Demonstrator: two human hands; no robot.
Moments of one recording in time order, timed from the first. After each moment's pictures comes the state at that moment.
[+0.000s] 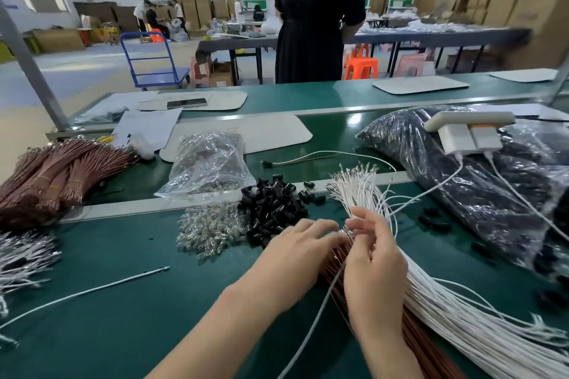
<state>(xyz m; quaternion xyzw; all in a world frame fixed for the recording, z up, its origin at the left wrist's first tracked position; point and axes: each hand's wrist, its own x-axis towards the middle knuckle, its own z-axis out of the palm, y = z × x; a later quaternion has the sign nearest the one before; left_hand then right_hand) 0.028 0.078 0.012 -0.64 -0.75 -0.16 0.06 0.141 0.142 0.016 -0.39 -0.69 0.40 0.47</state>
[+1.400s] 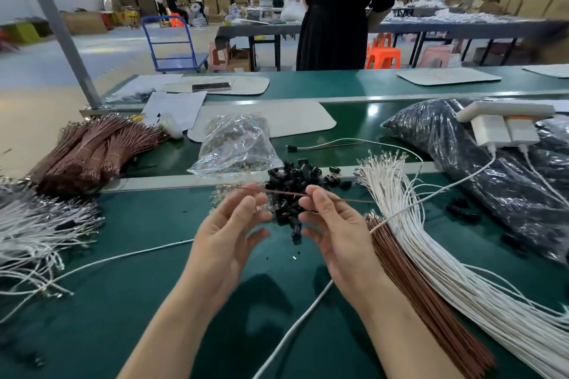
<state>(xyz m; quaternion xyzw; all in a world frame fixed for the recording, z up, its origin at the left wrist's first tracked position) 0.006 -0.026 0.028 -0.16 -0.47 -0.83 -0.25 0.093 0.116 0.018 -0.15 -0.47 0.82 0.27</state>
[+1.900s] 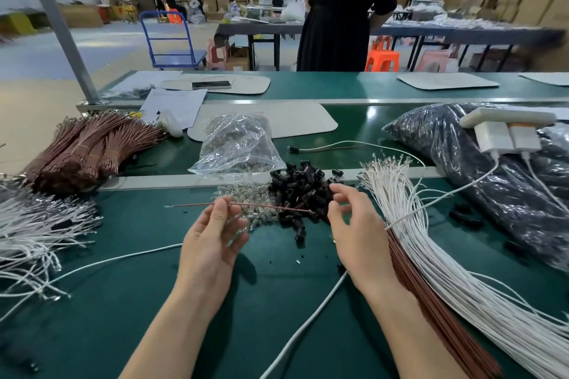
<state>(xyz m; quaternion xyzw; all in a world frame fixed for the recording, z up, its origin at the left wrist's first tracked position) -0.013 -0.031 0.013 -0.01 -0.46 -0.86 -0.21 0.097 0.145 0.008 -0.27 -0.83 0.36 0.33</state>
